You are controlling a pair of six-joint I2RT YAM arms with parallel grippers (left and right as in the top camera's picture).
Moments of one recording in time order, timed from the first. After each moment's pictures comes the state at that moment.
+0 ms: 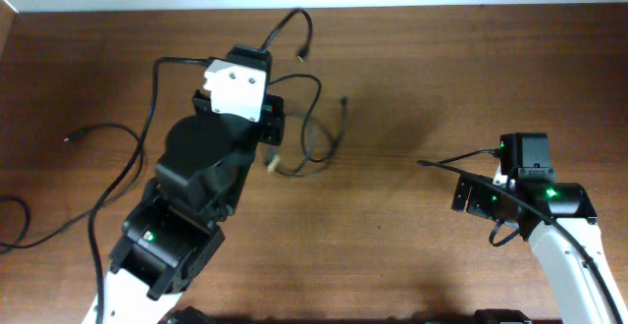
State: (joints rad) left arm -0.55 1.04 1.20 -0.25 -0.33 0.04; right arm -0.02 1.16 0.85 -0.95 0.06 0.28
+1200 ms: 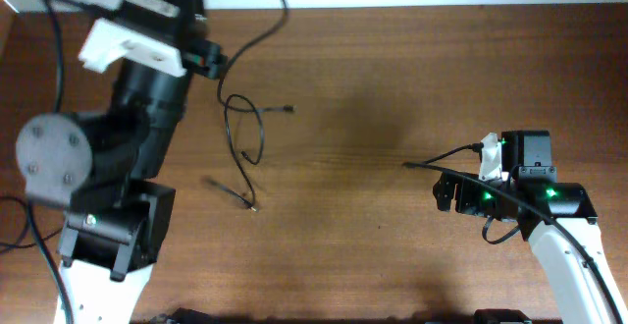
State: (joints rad) left arm -0.28 1.14 1.47 0.15 0.22 0.21; right arm -0.02 1.16 0.85 -0.89 -0.21 0.15
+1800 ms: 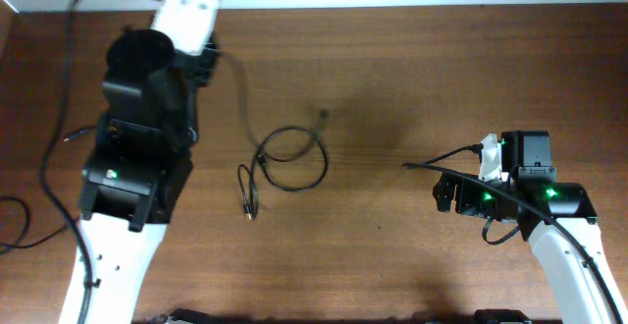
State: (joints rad) left arm -0.23 1.24 1.49 -0.42 -0.51 0.44; right arm -0.02 1.16 0.85 -0.90 -0.21 0.15
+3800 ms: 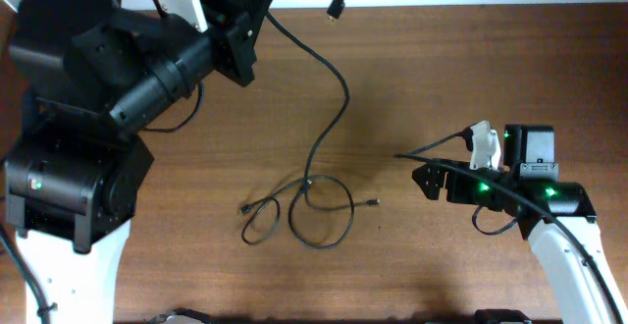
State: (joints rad) left arm -0.28 1.40 2.08 -0.77 0.41 -0.16; right arm -0.02 1.17 0.85 -0.74 -0.50 0.15
